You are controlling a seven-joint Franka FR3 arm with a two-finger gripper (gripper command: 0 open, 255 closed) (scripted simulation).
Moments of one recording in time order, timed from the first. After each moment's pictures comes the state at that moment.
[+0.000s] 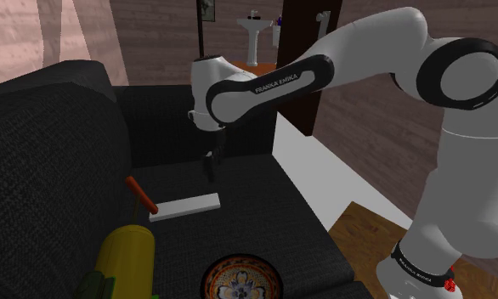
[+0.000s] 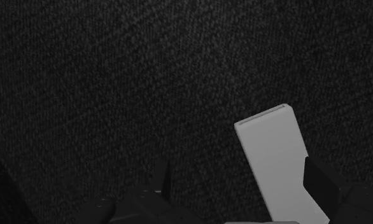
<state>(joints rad) 0.29 0.29 0.20 -1.73 -0.07 1.98 -0.17</state>
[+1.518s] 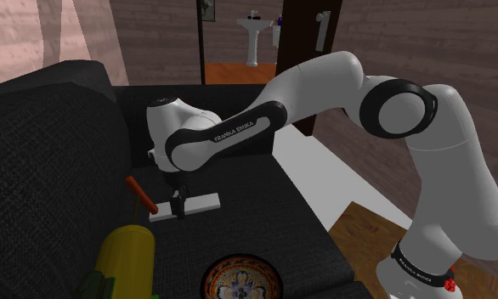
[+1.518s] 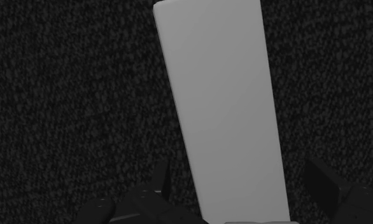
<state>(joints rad) 0.41 0.63 0.24 -1.44 -0.16 2.01 -0.19</state>
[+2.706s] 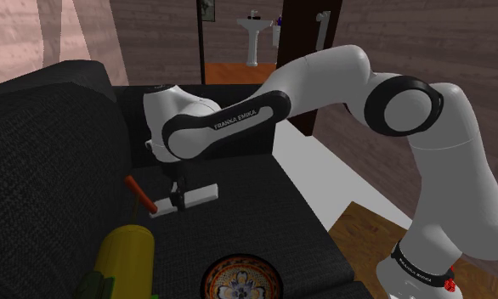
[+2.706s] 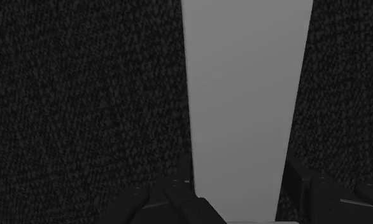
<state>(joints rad) 0.41 0.60 0.25 -1.40 -0.15 1.94 -0.19</state>
